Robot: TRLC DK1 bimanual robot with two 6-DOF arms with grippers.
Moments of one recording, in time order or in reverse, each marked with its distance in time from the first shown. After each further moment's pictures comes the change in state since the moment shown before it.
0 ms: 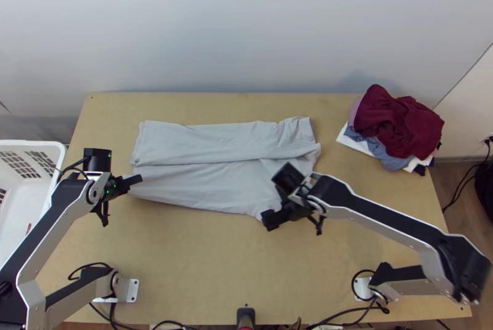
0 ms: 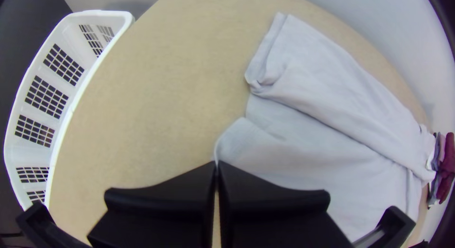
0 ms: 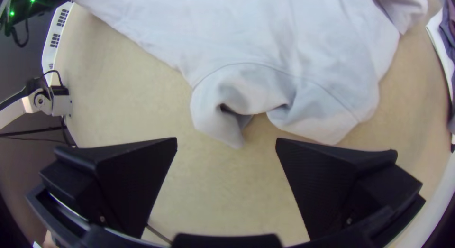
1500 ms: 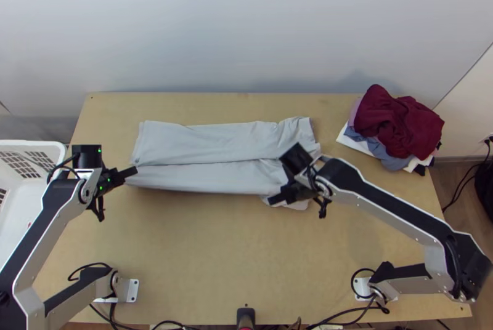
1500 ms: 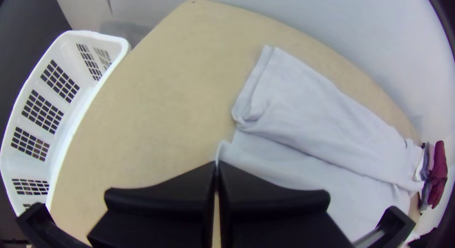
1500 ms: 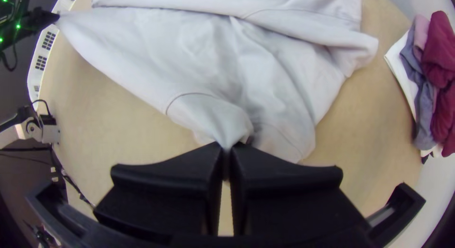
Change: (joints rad) left arm 0.035 -0.029 0.051 0.048 0.023 0.037; right arm -0.116 0.006 0.142 -0.082 0.150 -0.106
